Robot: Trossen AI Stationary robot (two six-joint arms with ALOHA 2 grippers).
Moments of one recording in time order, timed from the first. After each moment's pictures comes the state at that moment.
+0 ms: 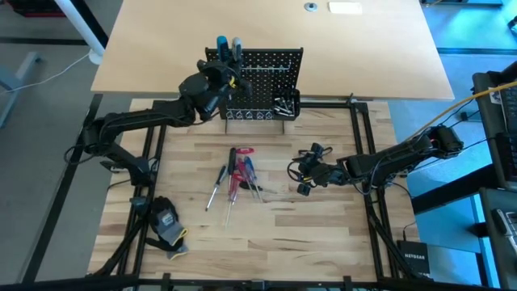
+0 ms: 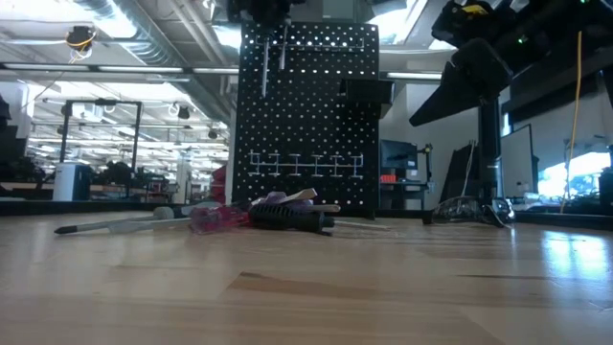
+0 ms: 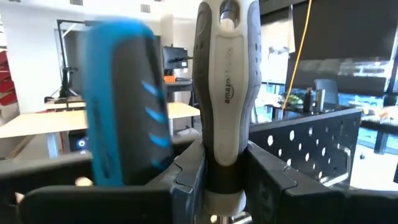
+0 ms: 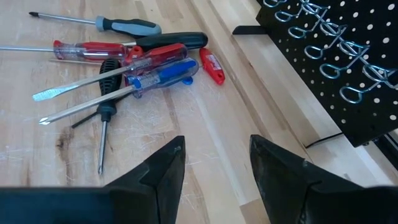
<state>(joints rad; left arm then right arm) 0.35 1.48 1.30 0.40 -0.75 0.13 0.23 1.21 0.63 -0.11 0.57 0.19</state>
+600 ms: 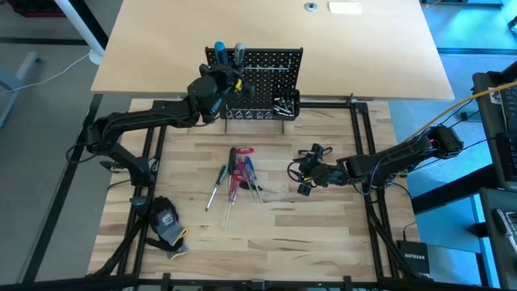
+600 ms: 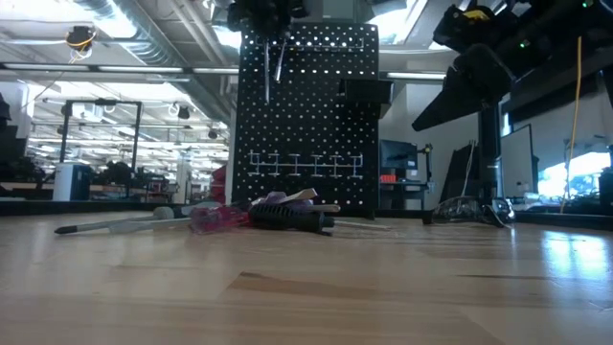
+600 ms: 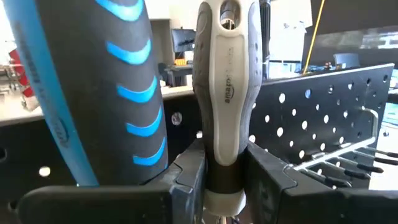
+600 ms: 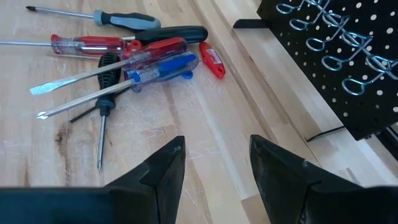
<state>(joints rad) 0.35 1.52 1.30 0.30 -0.82 0.10 0.23 1.21 0.62 -0.11 0.56 0.20</state>
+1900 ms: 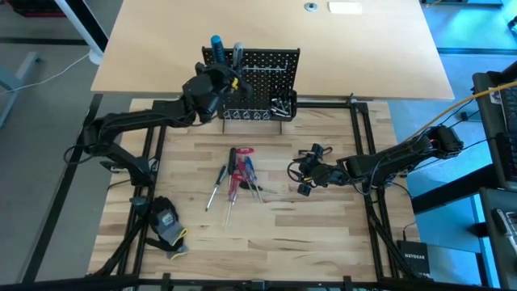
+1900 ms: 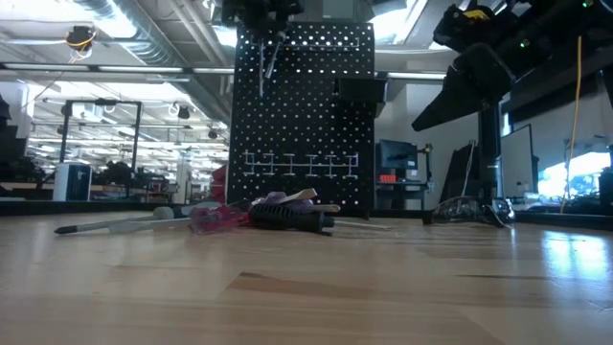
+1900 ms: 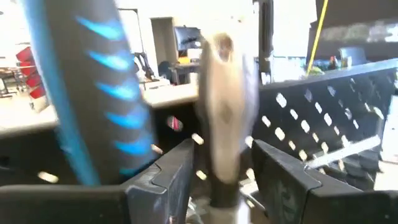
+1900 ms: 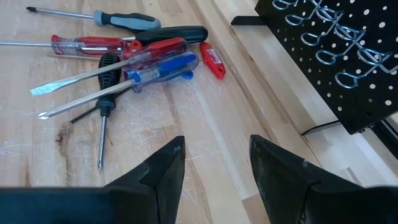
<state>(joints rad) 0.35 1.48 1.30 0.30 -0.84 0.14 0.23 1.21 0.62 -0.11 0.56 0.20</state>
